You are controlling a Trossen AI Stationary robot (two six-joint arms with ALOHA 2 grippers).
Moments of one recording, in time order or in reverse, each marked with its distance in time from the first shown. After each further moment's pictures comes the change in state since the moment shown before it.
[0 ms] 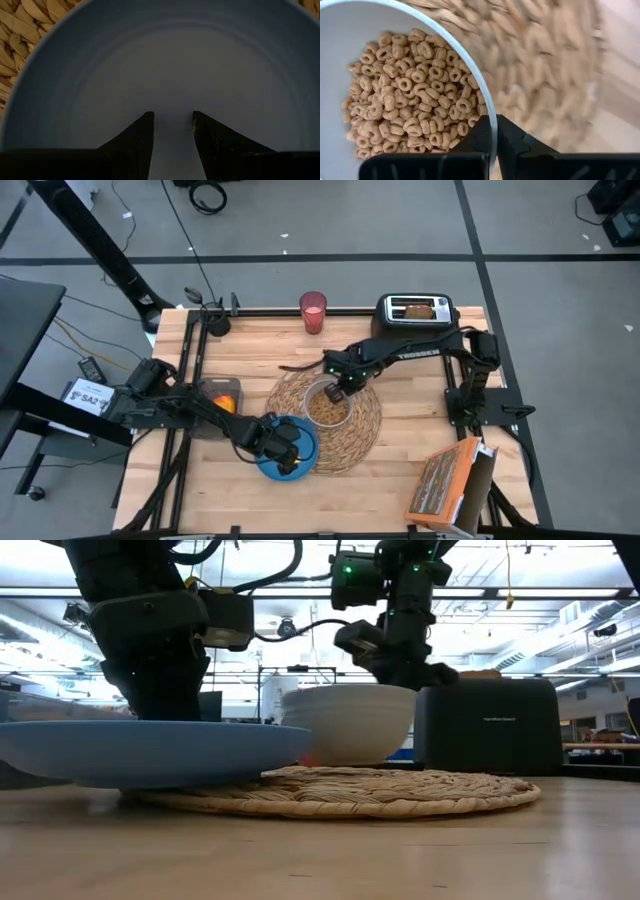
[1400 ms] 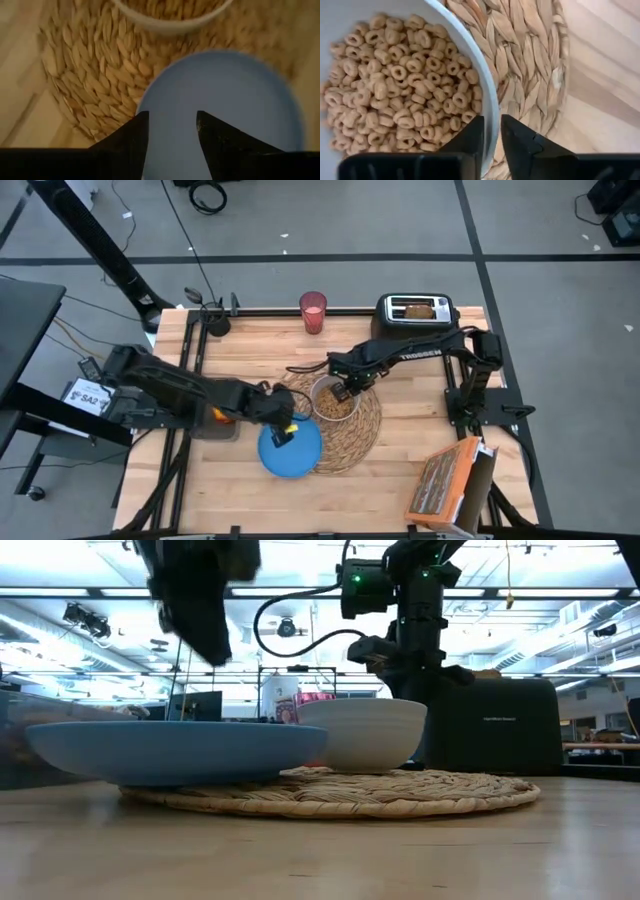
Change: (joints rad) left arm 0.177 -0.264 0.100 -0.279 0.023 0.158; right arm 0.009 -0.022 -0.054 -0.036 0.064 0.052
